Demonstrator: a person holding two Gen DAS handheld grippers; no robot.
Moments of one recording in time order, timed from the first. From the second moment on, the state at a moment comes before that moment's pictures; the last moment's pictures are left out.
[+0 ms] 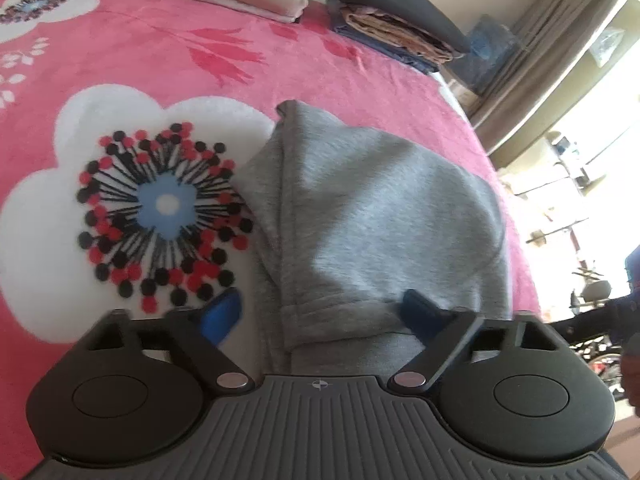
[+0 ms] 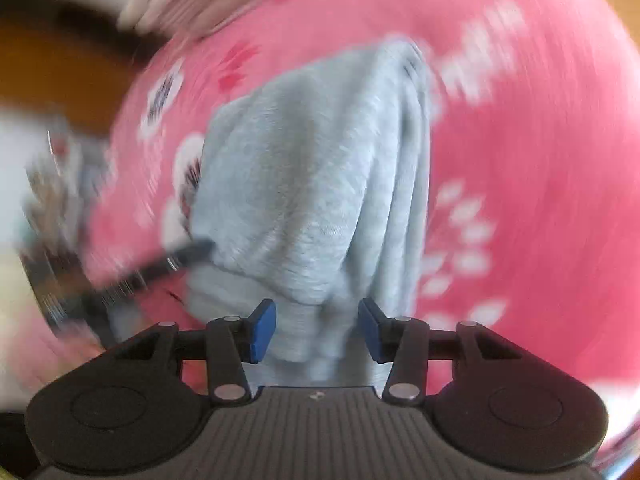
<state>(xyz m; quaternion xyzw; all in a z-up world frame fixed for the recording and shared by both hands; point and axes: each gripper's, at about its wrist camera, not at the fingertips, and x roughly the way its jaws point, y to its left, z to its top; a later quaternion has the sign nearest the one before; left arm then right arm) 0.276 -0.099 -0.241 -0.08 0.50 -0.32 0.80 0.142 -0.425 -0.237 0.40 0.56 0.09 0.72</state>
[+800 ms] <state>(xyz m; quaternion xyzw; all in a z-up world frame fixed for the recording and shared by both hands) 0.266 -0.097 -0.241 -0.09 0.51 -0.34 0.79 0.125 -0.420 -0.259 0.43 0.54 0.04 0.73</state>
